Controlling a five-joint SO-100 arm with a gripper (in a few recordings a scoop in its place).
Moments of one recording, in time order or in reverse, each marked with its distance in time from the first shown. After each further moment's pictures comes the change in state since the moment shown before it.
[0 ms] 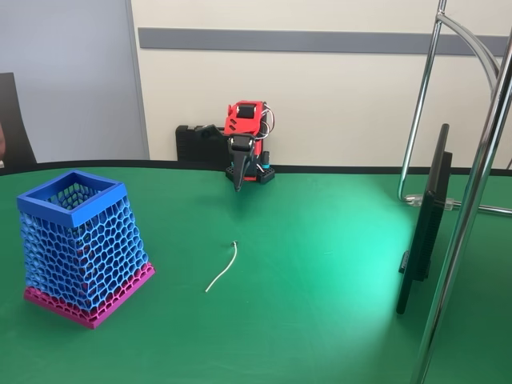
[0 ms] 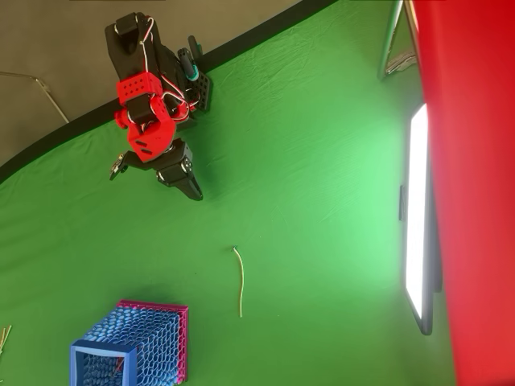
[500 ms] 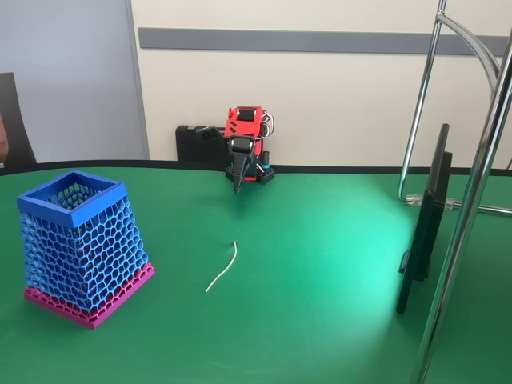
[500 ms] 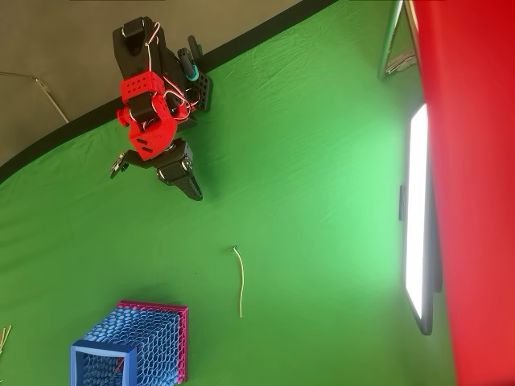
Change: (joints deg) arm 0.8 15.7 6.9 6.3 -2.0
